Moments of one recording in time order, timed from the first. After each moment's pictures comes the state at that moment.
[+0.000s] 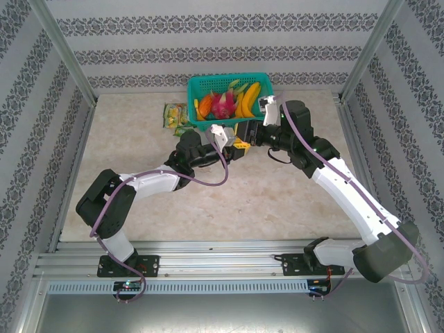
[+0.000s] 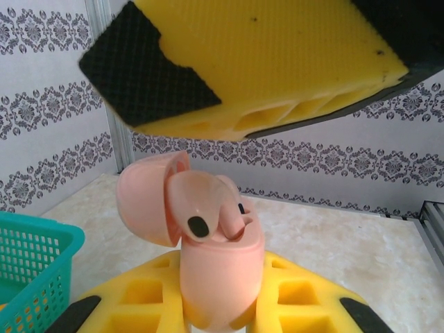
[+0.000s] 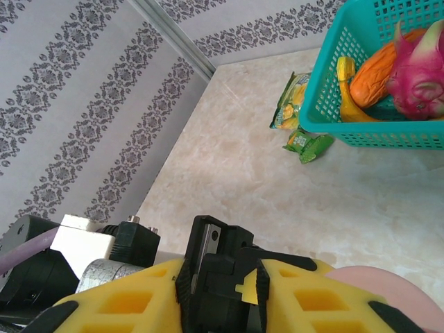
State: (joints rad) left arm -0.63 1.70 0.97 0.78 0.55 0.02; right arm 0.48 1.25 1.25 -0.40 -0.41 0.56
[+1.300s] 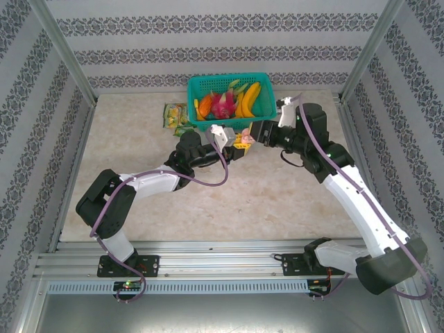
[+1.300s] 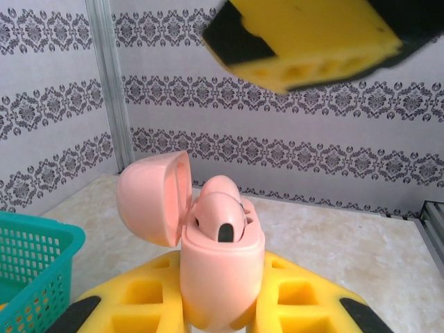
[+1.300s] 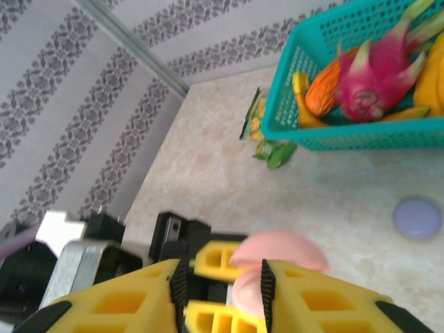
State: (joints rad) left arm -0.63 1.70 0.96 0.78 0.55 0.02; right arm 0.37 1.18 1.24 -0.46 -0.39 0.55
